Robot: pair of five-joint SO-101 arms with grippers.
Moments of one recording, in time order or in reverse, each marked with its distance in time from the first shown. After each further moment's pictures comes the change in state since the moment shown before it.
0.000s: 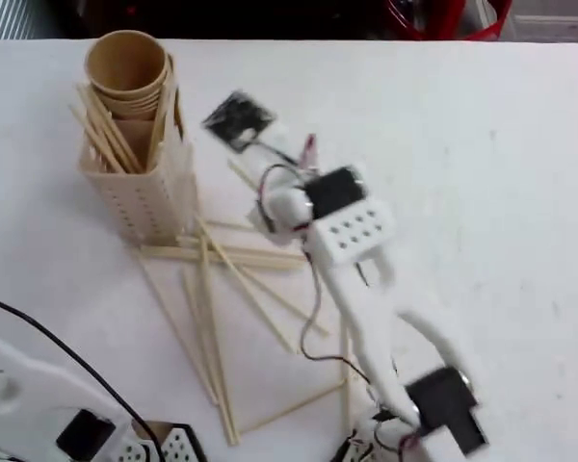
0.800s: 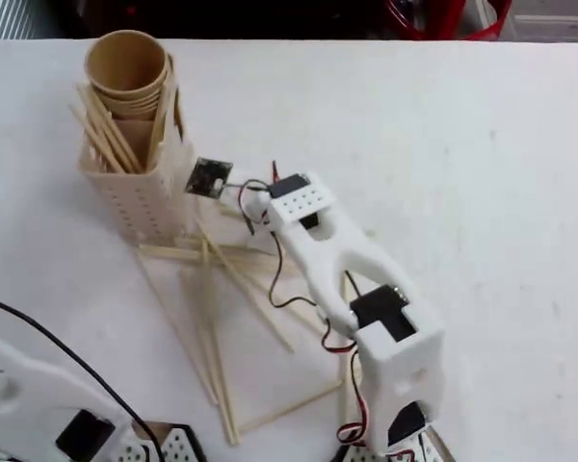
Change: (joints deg) left arm 0.0 0.0 0.0 0.0 0.0; right arm 0.8 32.0 -0.1 -20.2 21.5
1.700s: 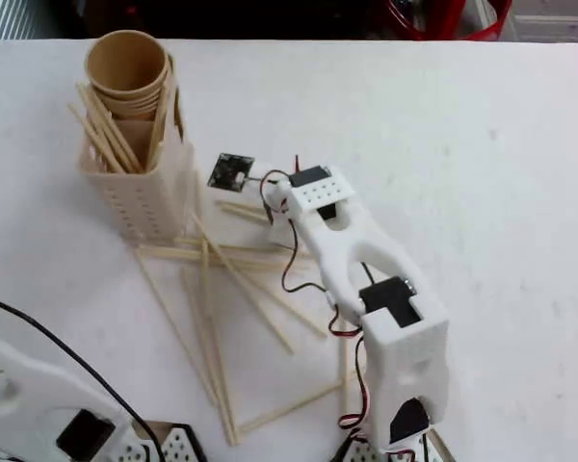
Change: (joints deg) left arm 0.0 0.0 0.0 0.0 0.0; right arm 5.4 4.0 -2.2 1.4 4.6
